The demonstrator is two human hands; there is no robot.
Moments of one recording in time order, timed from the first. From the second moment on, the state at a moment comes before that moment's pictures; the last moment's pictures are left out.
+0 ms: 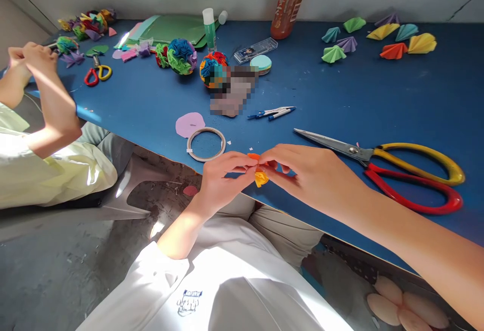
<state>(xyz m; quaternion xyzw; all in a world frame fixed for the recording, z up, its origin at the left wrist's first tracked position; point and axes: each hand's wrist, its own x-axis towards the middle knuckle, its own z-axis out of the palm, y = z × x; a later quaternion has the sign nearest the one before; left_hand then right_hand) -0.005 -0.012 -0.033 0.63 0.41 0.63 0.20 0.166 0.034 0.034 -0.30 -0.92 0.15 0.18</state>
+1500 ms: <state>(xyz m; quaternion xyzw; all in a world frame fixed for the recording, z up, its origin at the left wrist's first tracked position) -0.020 -0.018 -0.019 0.67 0.39 0.55 0.32 0.171 0.044 0.040 -0.21 -0.93 0.23 0.19</state>
